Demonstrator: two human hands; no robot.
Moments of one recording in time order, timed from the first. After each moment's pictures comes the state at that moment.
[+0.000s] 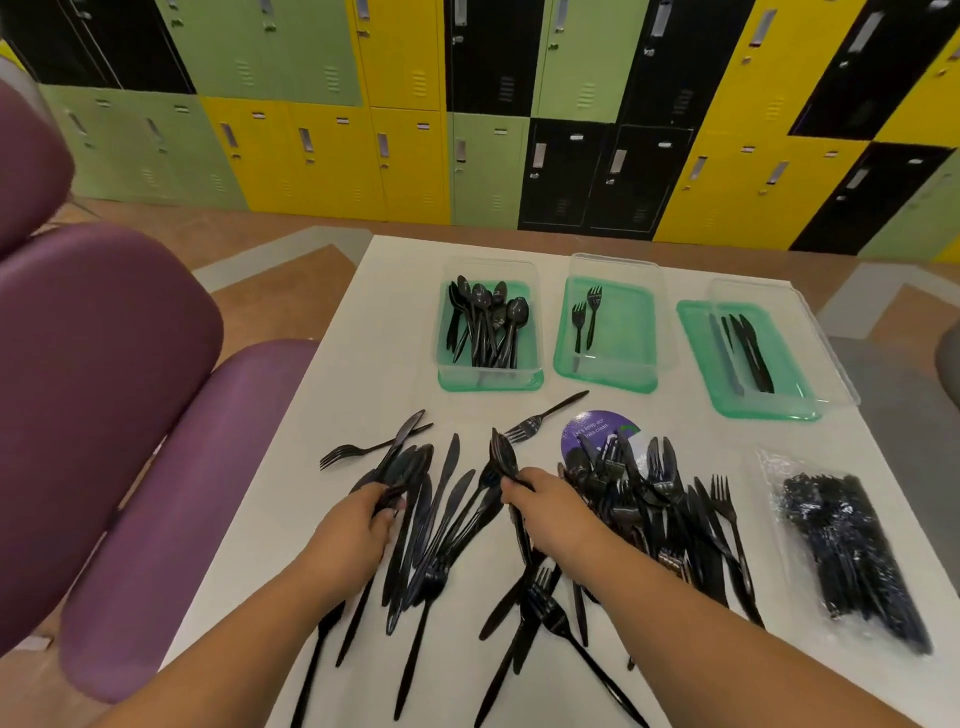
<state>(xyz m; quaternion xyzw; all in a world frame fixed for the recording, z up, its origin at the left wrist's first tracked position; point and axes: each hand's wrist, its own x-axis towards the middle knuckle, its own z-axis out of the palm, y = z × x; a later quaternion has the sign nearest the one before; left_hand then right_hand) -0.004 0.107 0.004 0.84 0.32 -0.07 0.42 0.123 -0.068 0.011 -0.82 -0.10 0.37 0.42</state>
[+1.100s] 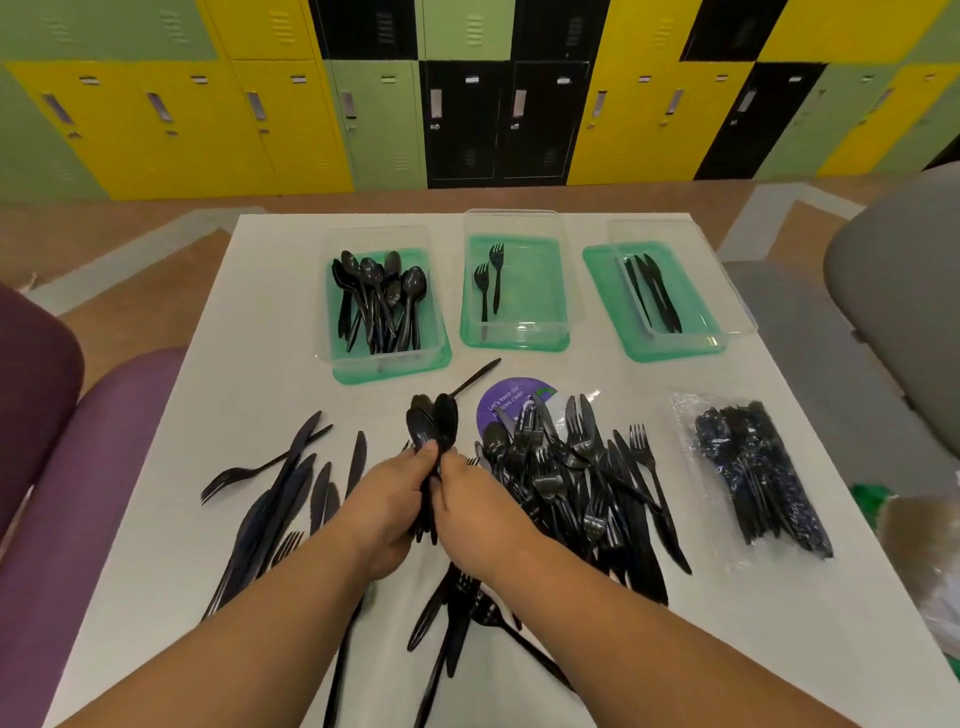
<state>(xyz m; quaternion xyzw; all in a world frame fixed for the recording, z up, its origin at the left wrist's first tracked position) 0.094 0.017 0.017 0.50 0.36 -0.12 0.78 0.122 -0.082 0.010 -0.89 -0.23 0.25 0.31</state>
